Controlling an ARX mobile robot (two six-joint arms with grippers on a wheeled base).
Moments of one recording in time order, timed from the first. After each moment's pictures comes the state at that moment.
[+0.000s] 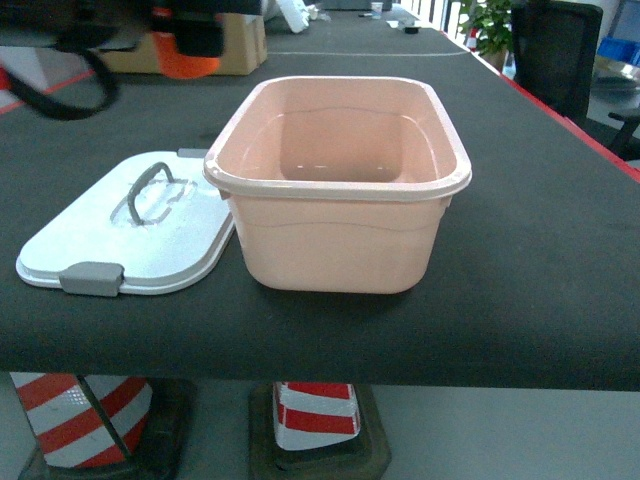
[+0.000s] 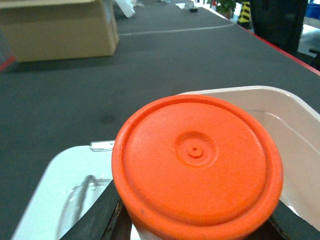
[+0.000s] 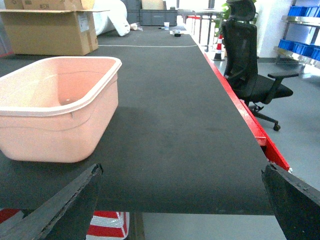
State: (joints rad) left arm -0.31 1.75 1.09 0.55 -0.17 0.03; right arm 0.00 0.00 0.01 -0.01 0.00 0.00
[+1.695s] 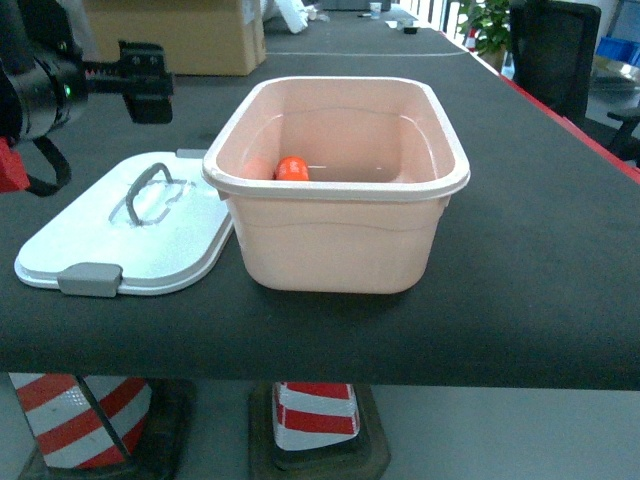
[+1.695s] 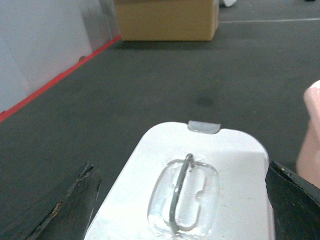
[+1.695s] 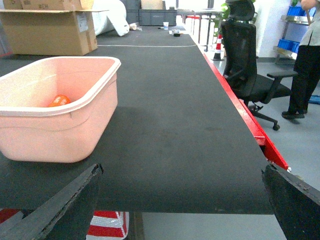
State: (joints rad) left arm -0.16 1.92 1.03 0.79 -0.44 0.04; right arm 0.00 0.00 0.01 -0.01 0.00 0.00
